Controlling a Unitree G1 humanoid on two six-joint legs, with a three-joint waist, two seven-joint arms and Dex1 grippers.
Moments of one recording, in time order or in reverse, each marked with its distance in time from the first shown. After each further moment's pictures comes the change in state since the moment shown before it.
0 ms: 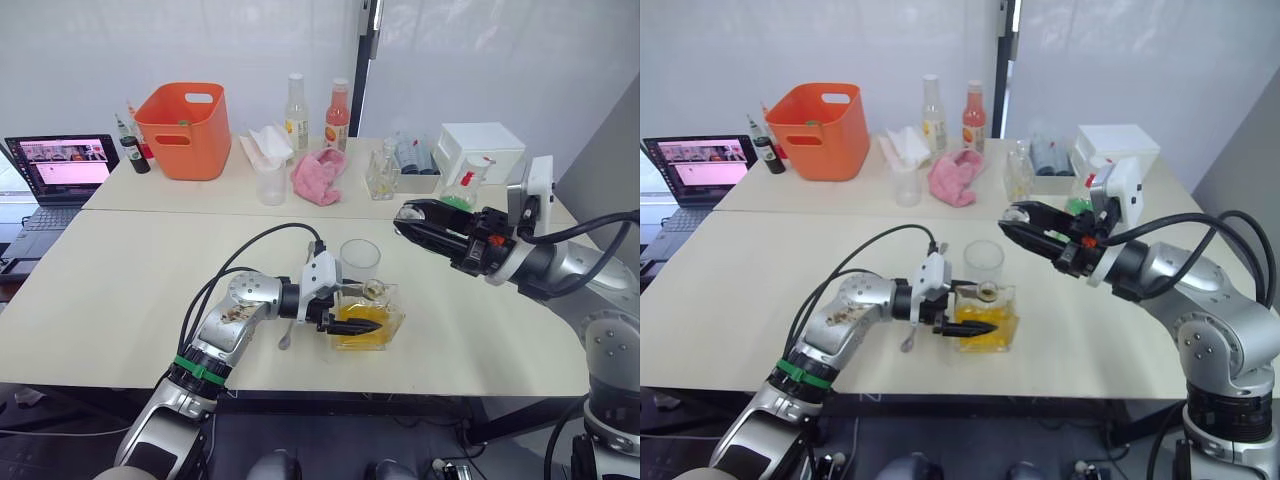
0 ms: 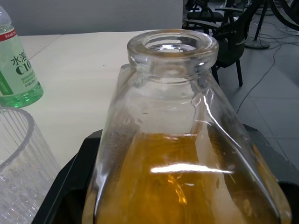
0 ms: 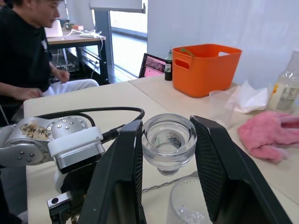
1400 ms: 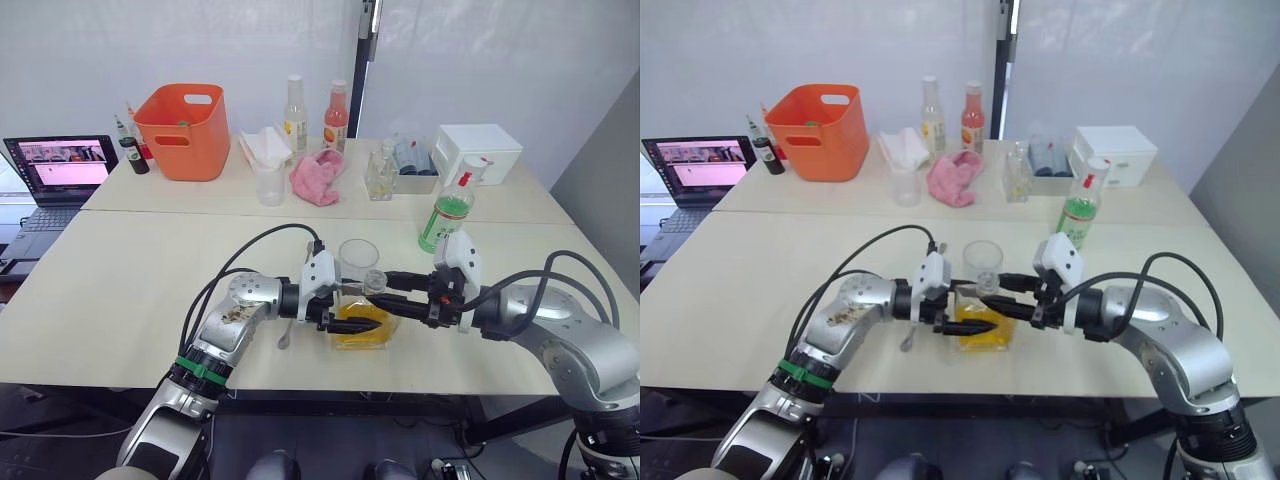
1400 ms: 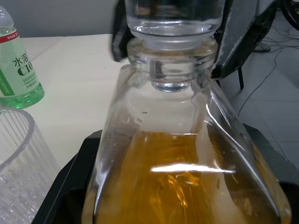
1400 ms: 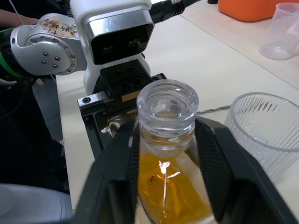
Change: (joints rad) left arm 0.001 -0.010 0.001 0.014 0.001 -0.014 0.003; right arm 0.100 -0.006 0.217 0.014 -0.208 -0.064 0.151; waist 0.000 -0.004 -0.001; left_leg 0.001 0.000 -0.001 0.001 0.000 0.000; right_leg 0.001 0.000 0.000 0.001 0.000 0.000
